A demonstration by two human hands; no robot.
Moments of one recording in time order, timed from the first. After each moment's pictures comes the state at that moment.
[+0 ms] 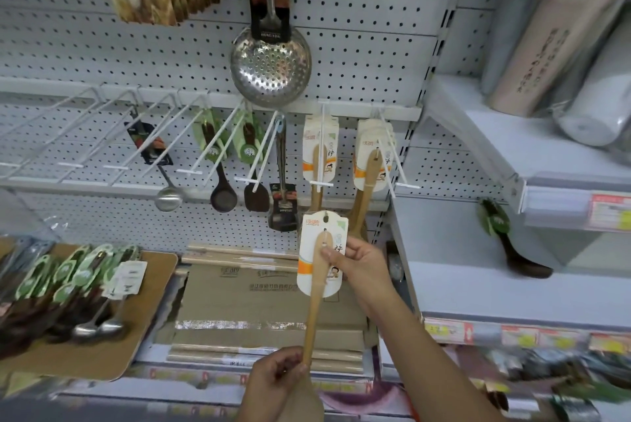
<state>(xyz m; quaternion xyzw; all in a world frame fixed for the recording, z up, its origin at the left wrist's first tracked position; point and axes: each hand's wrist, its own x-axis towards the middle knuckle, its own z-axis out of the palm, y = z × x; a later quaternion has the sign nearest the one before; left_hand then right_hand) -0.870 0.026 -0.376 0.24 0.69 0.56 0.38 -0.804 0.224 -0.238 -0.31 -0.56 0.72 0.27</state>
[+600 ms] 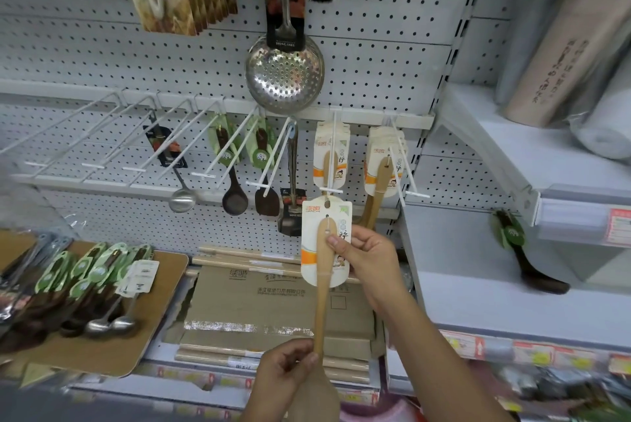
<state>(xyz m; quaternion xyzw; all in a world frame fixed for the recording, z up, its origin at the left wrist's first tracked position) -0.868 0.039 -0.358 0.23 0.64 0.62 0.38 -0.810 0.222 -0.202 -0.26 -0.57 0.72 0.30</state>
